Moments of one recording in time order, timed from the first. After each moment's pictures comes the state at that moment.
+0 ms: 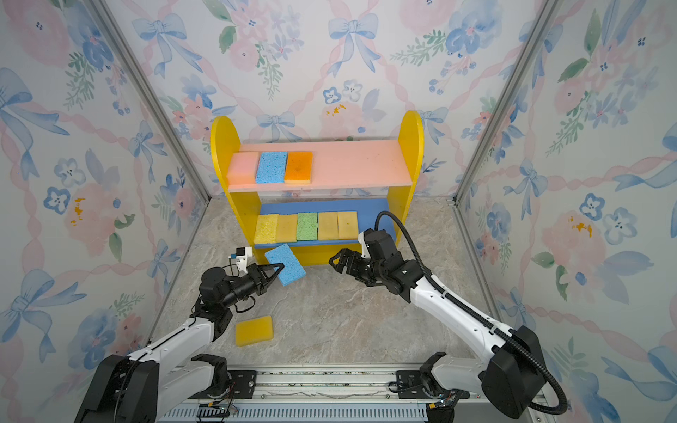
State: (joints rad) left arm -0.13 1.07 0.27 0.69 0.75 -1.24; right arm 0.67 1.28 1.00 -0.40 -0.26 0.90
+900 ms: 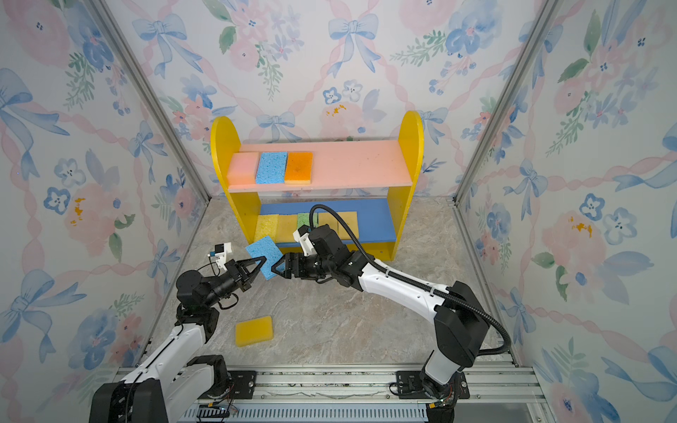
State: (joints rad) left arm 0.06 0.95 0.27 0.72 0.91 -1.37; right arm 0.90 1.66 1.30 -0.16 -0.44 0.85
